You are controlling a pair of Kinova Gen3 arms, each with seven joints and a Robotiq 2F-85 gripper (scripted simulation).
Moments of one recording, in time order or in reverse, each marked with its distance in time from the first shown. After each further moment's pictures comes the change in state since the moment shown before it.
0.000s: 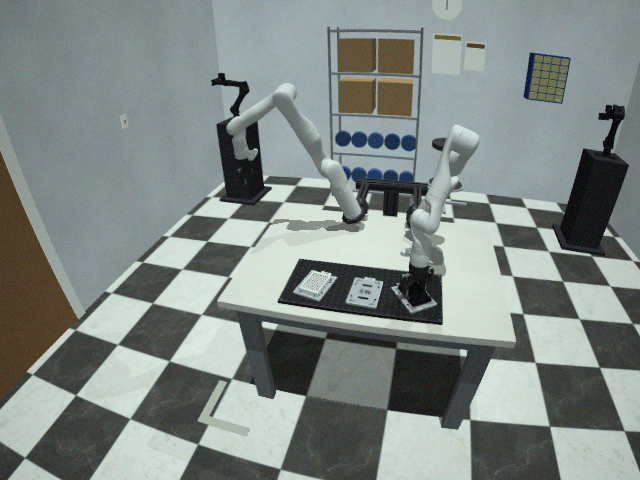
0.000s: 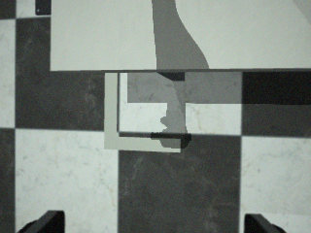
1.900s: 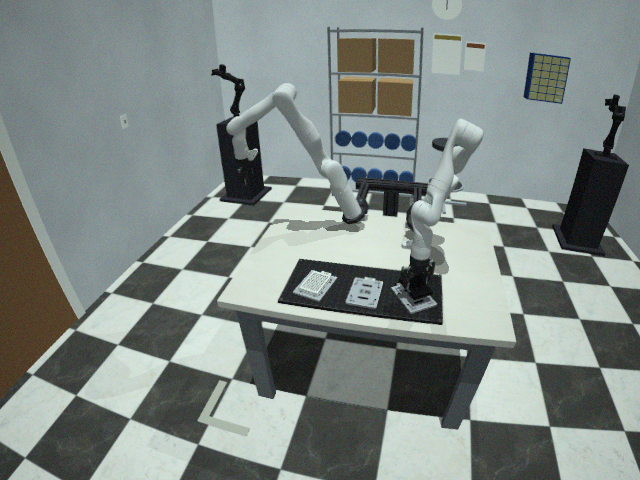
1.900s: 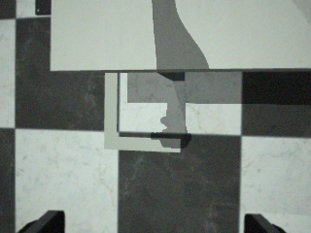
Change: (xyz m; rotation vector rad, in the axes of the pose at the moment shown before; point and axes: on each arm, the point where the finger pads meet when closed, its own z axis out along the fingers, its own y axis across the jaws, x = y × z) left arm 0.001 0.001 -0.033 -0.002 0.001 0.004; right arm 0.000 0.000 0.000 0.000 0.000 0.000
